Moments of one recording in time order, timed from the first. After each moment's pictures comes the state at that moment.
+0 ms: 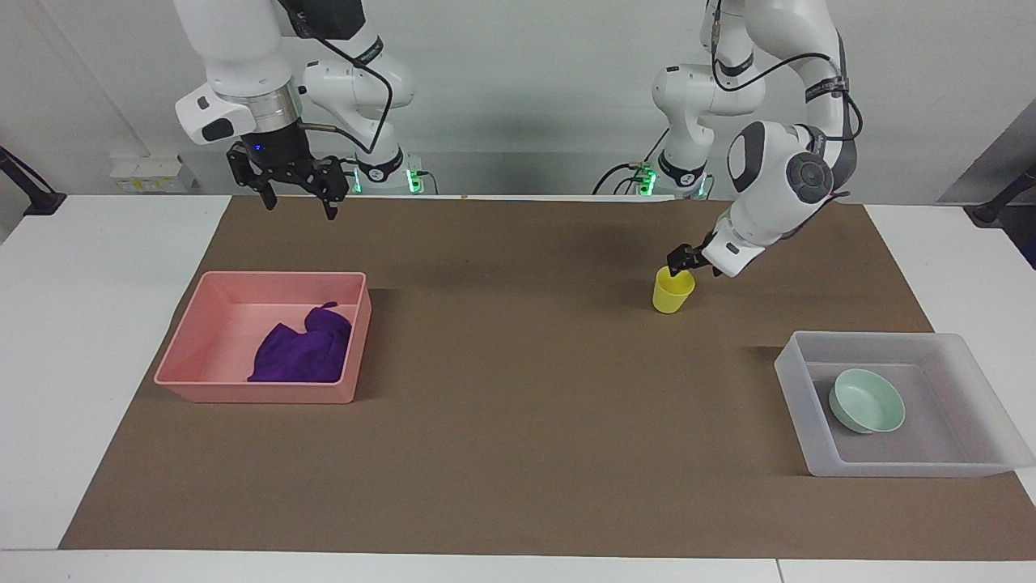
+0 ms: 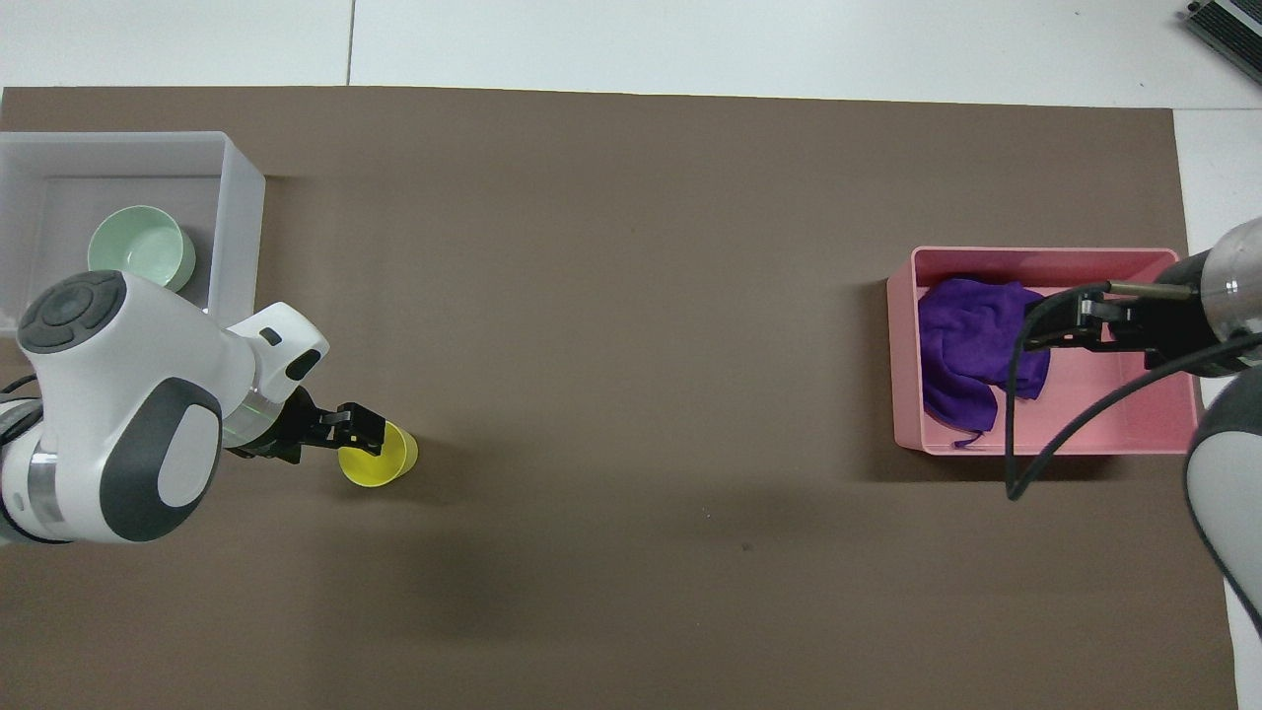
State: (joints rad) left arm -0.13 -0.02 -0.07 -2.20 -0.18 1.94 -0.13; right arm 0.00 -0.06 0.09 -1.63 -0.05 1.57 0.26
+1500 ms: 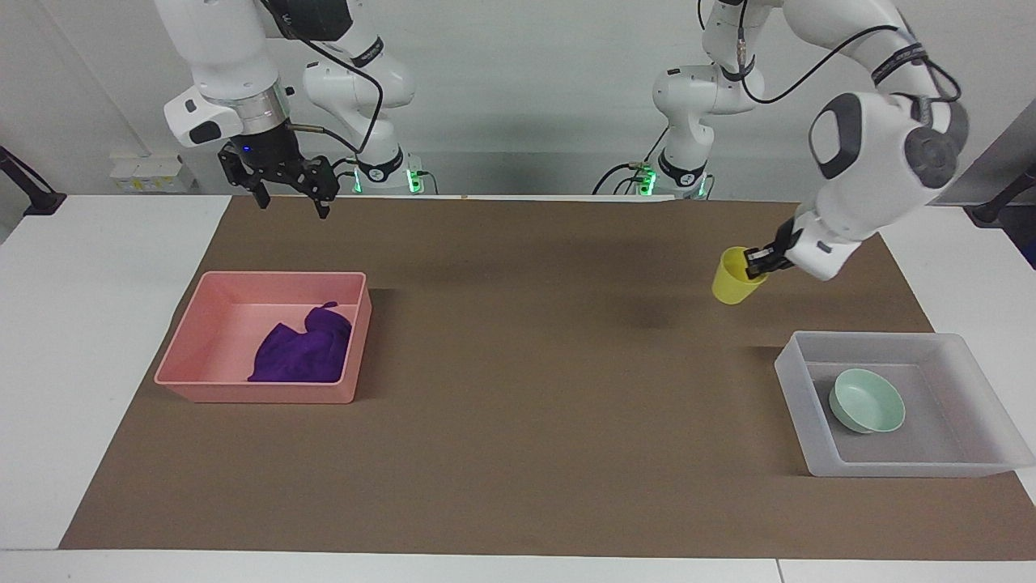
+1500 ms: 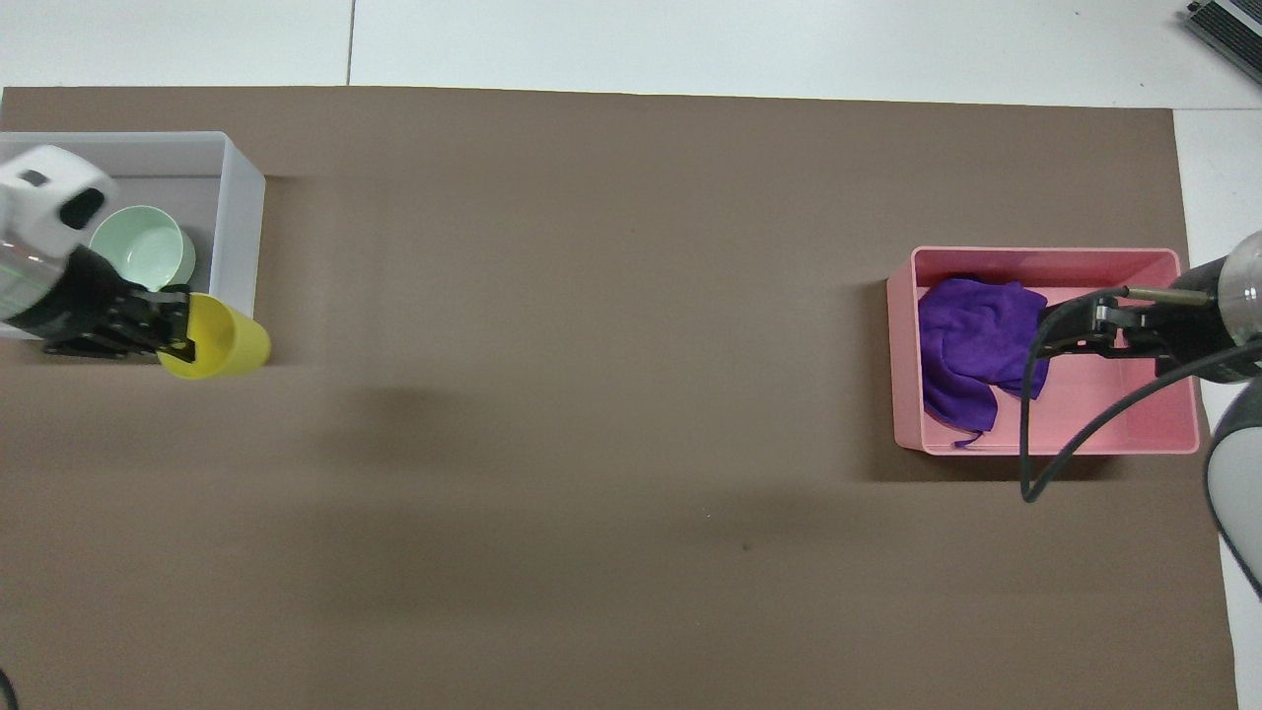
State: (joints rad) left arm 0.09 0.11 -0.05 -1.65 -0.10 1.61 -0.19; right arm 0.02 -0.07 0.05 -1.65 -0.04 1.56 0.25
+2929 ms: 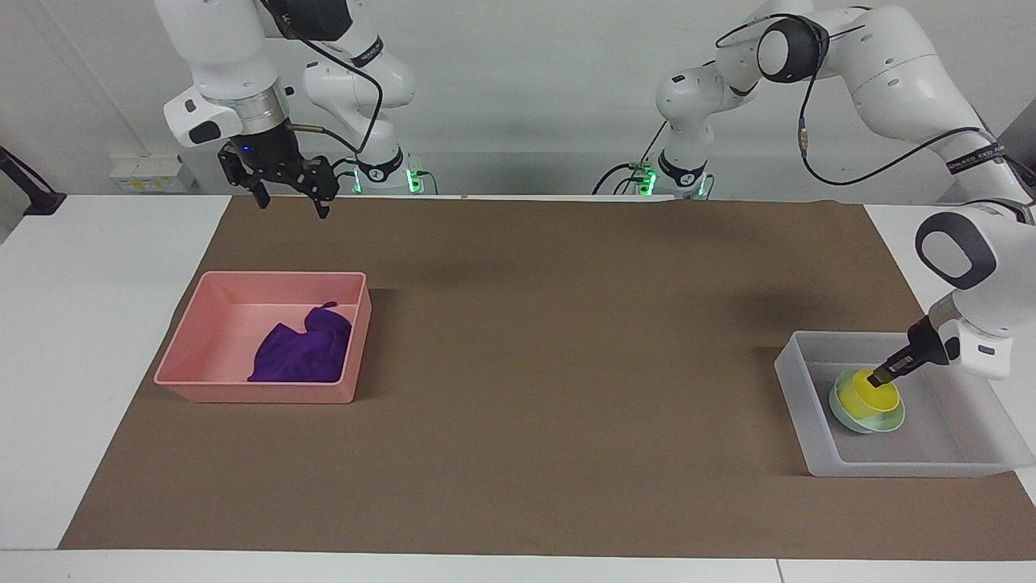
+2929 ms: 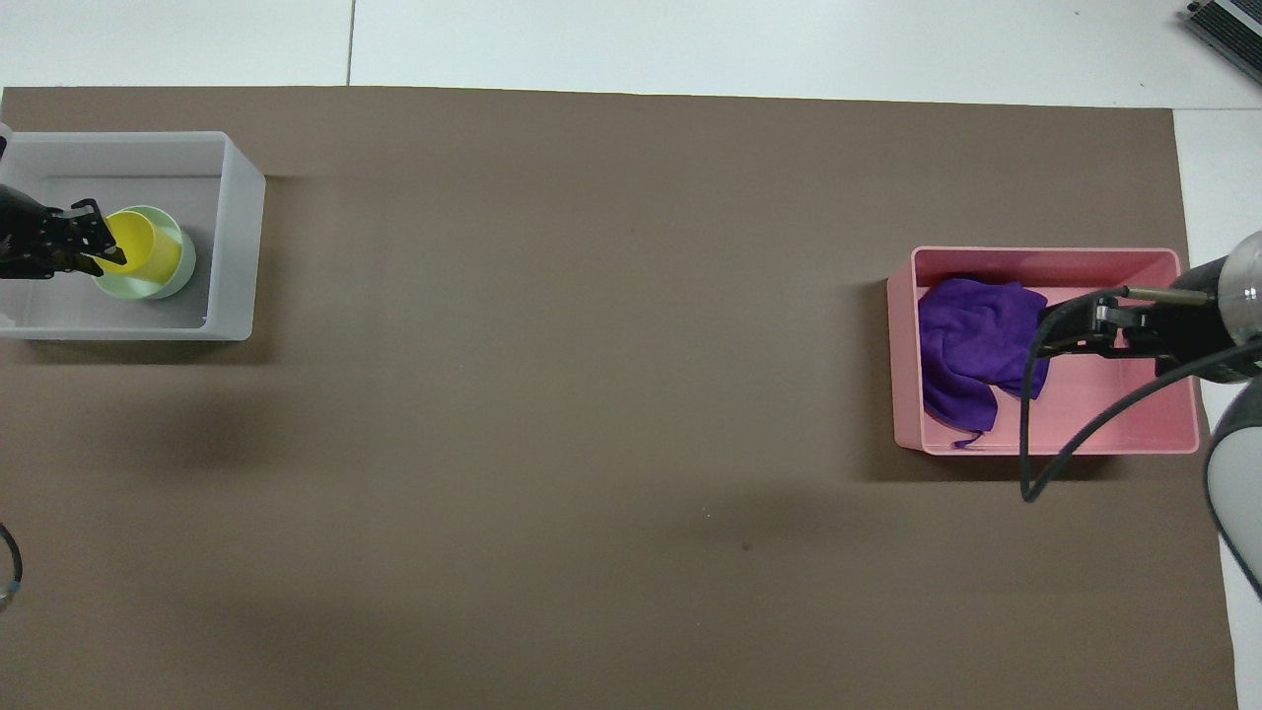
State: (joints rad) left arm 0.28 0.53 -0.06 -1.45 -0.06 1.97 -0.16; right arm 0.02 -0.07 0.04 -1.65 -0.04 1.56 0.25
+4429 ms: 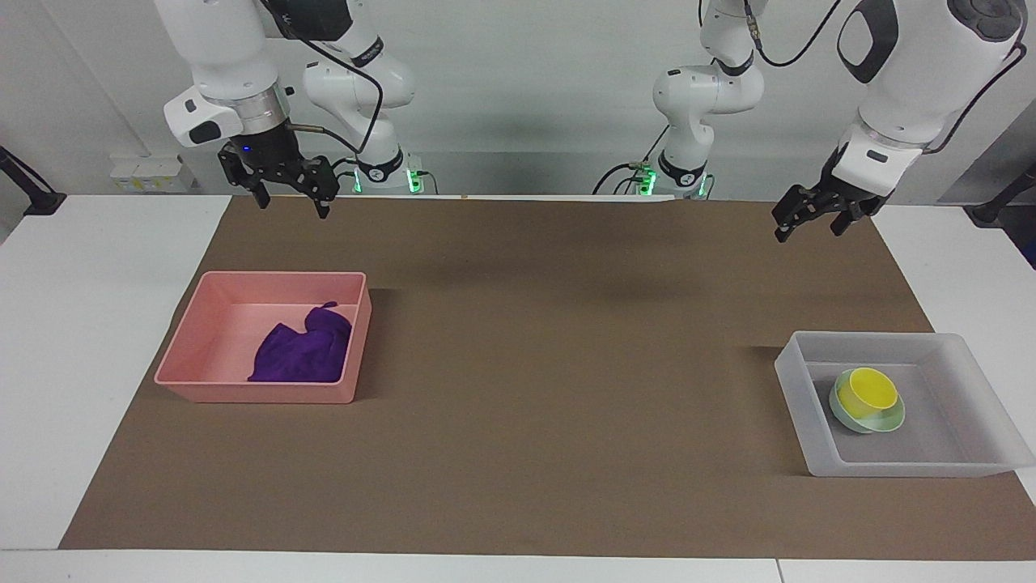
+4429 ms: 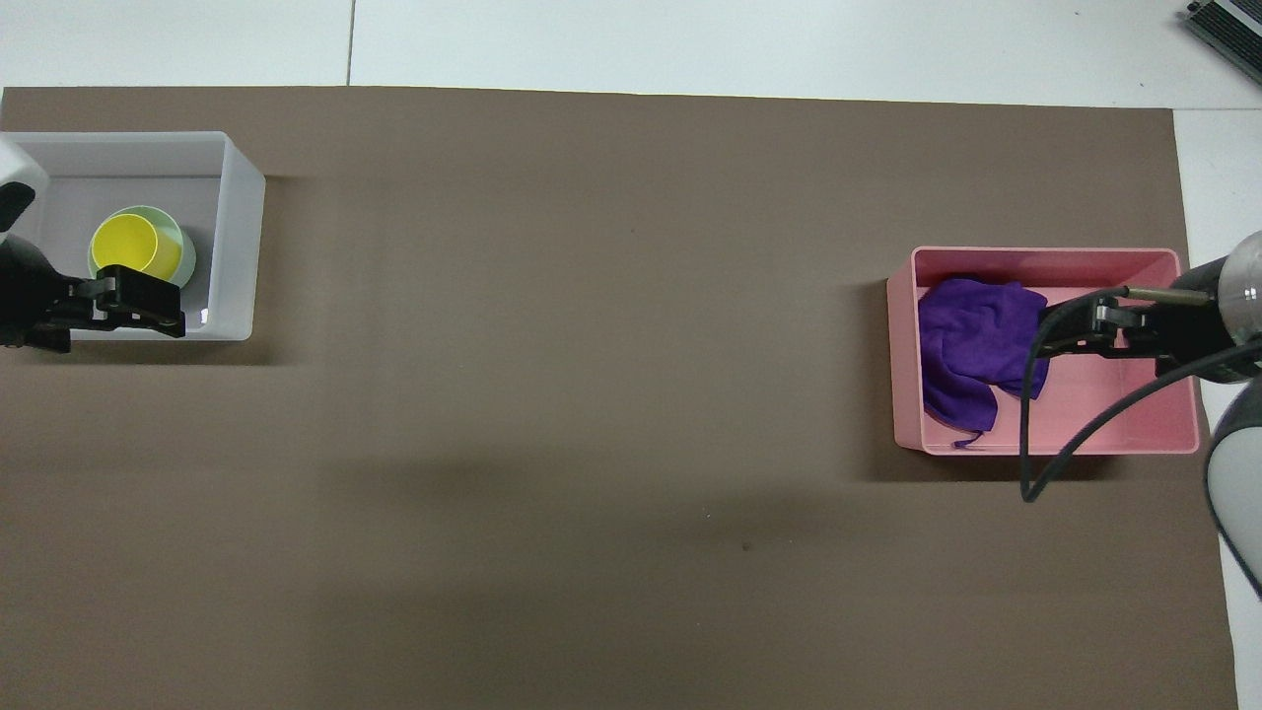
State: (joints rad) left arm 0.01 -0.02 -0.09 -1.63 -0.01 1.58 -0.16; right arm 0.02 -0.07 0.04 -1.65 -0.04 1.56 0.25
